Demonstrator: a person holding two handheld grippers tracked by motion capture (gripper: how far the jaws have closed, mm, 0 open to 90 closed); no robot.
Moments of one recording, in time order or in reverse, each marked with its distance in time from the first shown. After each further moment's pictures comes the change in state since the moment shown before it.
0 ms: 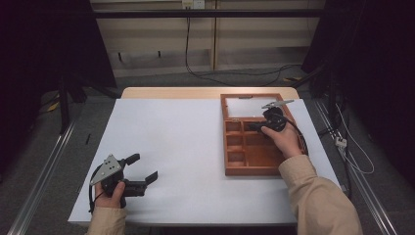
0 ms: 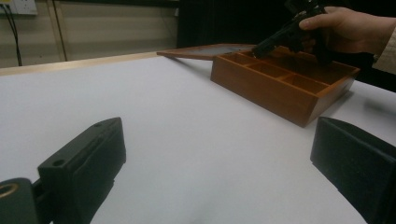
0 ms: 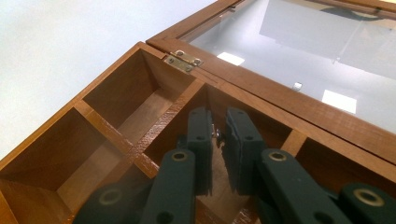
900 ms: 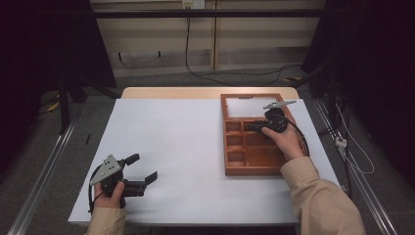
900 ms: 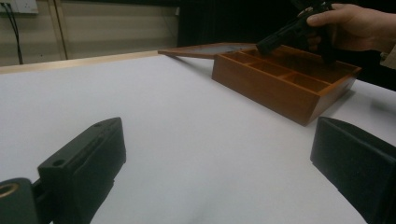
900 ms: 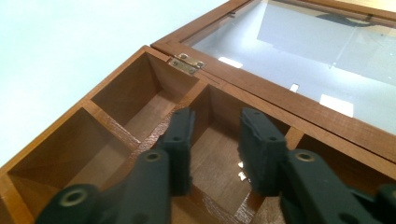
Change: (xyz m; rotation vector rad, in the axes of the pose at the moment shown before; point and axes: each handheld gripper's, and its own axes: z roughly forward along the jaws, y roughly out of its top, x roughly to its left) left arm 0.002 -0.001 -0.001 0.001 0.005 -0.007; right arm 0.003 -0.001 -0.008 -0.025 -0.006 0.002
